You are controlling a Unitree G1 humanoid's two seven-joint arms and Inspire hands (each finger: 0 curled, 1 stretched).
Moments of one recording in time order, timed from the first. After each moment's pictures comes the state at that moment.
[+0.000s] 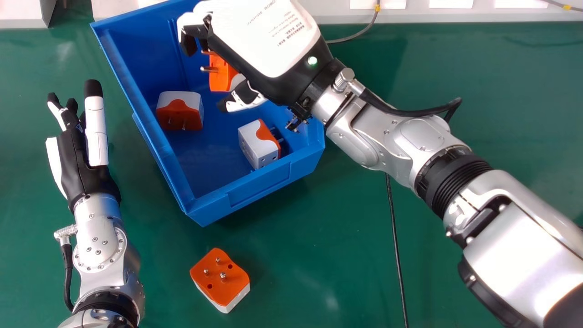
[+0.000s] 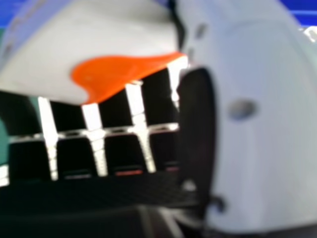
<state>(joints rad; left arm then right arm) -0.60 0.26 0.37 1.29 -0.13 -0.66 0.11 -1.13 -0.10 0.69 1.14 -1.03 -0.45 -0.74</state>
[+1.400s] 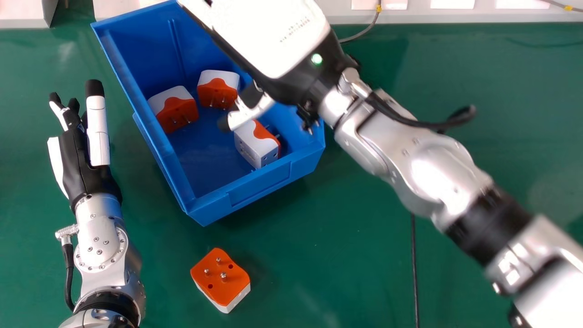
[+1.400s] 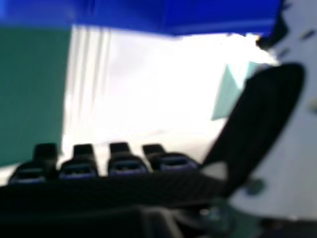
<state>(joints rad) -0.60 0.26 0.37 1.29 -0.12 -0.66 0.11 -0.81 -0.28 0.66 0.27 -1.05 -0.03 -0.12</state>
